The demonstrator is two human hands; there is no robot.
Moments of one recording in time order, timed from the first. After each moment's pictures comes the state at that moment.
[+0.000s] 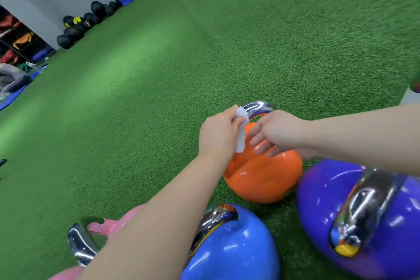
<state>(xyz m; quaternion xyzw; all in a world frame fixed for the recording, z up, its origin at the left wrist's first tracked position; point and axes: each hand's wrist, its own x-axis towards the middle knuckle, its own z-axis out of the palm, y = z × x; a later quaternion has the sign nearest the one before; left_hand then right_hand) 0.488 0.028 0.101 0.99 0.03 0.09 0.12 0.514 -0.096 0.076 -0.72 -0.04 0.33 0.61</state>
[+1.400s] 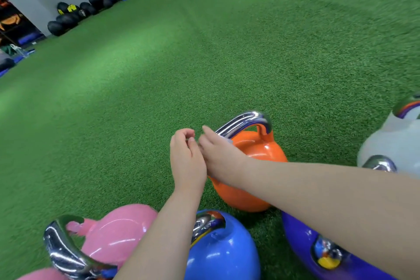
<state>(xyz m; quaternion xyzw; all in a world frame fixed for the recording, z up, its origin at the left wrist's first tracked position) 0.459 0.068 0.066 0.87 0.17 0.29 0.35 0.498 -0.016 0.049 -0.81 -0.50 -0.21 -0.21</state>
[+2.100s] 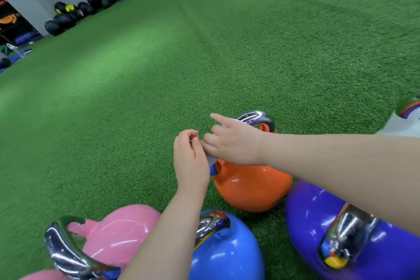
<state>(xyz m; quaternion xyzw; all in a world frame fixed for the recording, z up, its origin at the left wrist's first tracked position) 0.457 0.071 0.064 0.88 0.16 0.29 0.35 0.534 -0.043 0.061 -0.73 -0.56 -0.38 -0.08</state>
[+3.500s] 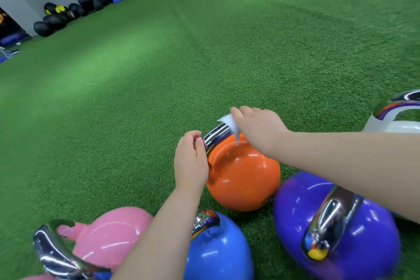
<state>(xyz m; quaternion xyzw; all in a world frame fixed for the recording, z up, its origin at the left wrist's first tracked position) 0.460 0.059 0.063 0.90 0.15 0.21 0.35 0.538 -0.090 0.075 -0.96 -0.28 -0.06 0.00</state>
